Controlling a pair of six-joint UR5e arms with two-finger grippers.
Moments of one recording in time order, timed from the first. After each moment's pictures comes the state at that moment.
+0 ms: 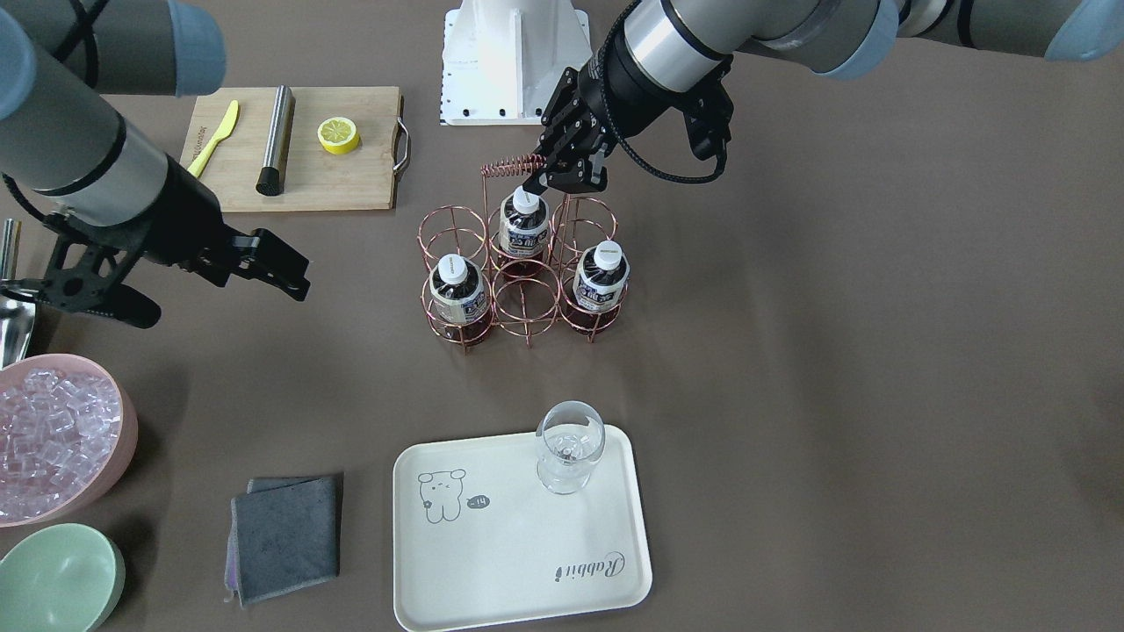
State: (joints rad) left arm -0.77 -2.30 -1.79 -1.95 -2.28 -3.00; right arm 1.00 -0.96 1.78 -1.74 2.35 1.14
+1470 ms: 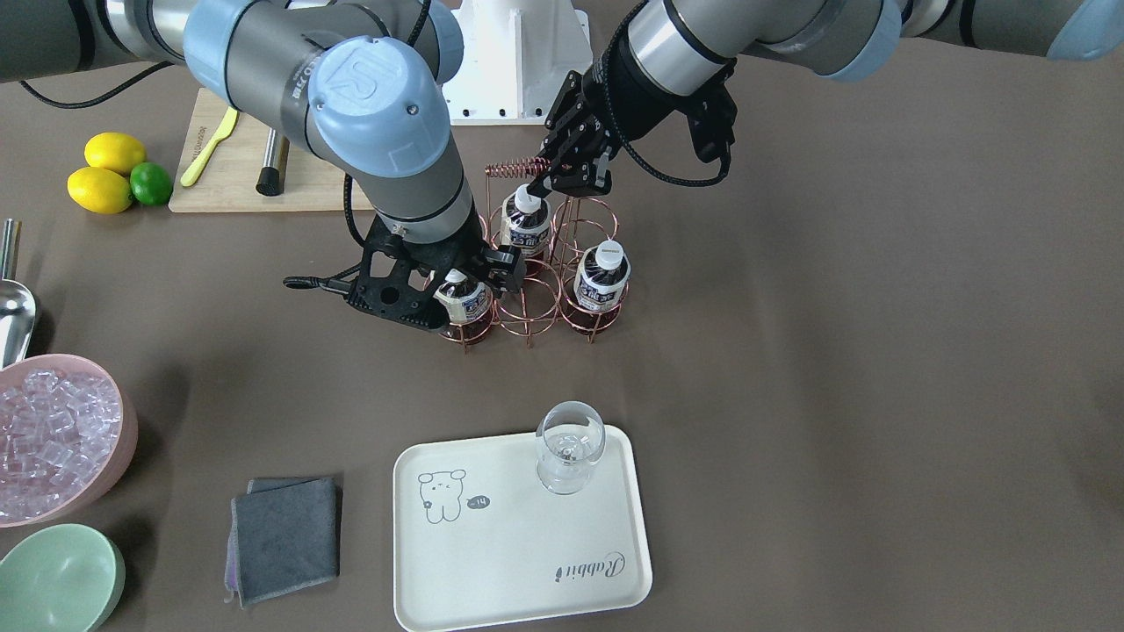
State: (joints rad) left arm -0.77 -2.30 -1.79 -1.95 -2.28 -3.00; right arm 0.78 -0.62 1.51 -1.88 2.22 1.29
